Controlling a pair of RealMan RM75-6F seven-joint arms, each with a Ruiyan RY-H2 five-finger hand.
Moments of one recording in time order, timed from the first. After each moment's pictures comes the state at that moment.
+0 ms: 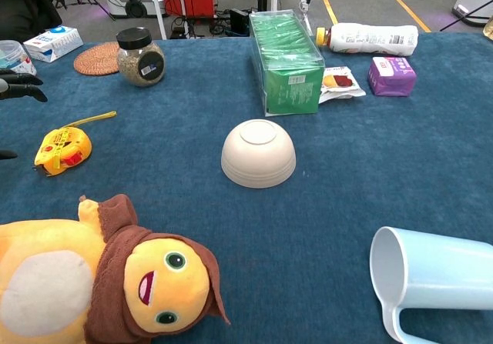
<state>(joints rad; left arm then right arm) -0.63 -1.27 0.03 -1.48 1.06 0.99 0.57 -0.07 -1.13 0.08 -1.73 -1.50 1.64 0.02</state>
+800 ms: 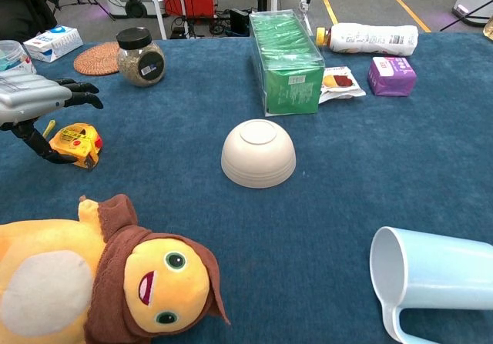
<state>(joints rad) -0.69 -1.41 -0.04 -1.43 1.02 0.92 0.62 -0.08 -1.13 0.08 -1.71 -1.49 1.63 0.04</state>
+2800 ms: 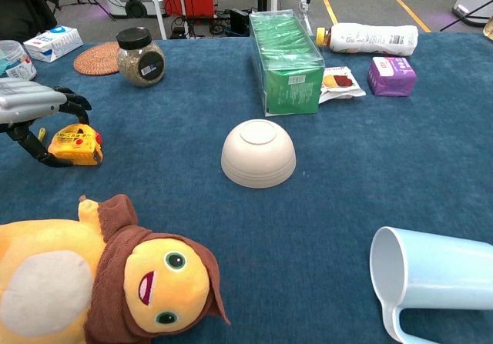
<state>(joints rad) -0.71 -1.40 -0.02 -1.36 1.04 0.83 0.48 -0.09 -1.12 0.09 -1.75 -1.48 1.64 -0.01</state>
